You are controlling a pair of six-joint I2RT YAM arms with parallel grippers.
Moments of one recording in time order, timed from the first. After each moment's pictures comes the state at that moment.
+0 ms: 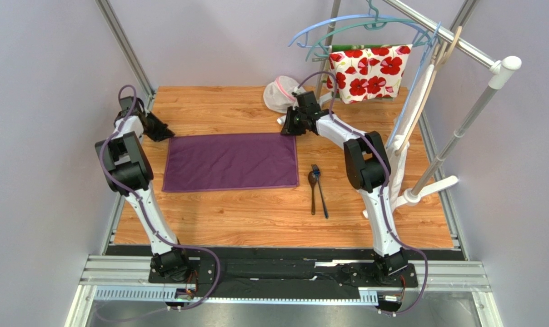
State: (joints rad) left arm 0.37 2.20 1.67 -0.44 0.38 -0.55; right arm 0.42 2.39 1.90 -0.27 -0.25 0.48
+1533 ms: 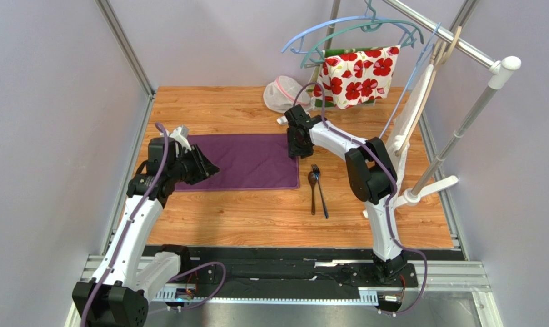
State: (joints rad) left arm -0.10 0.92 0.85 -0.60 0.35 -0.53; right arm 0.54 2.21 1.72 -0.65 0.10 0.44
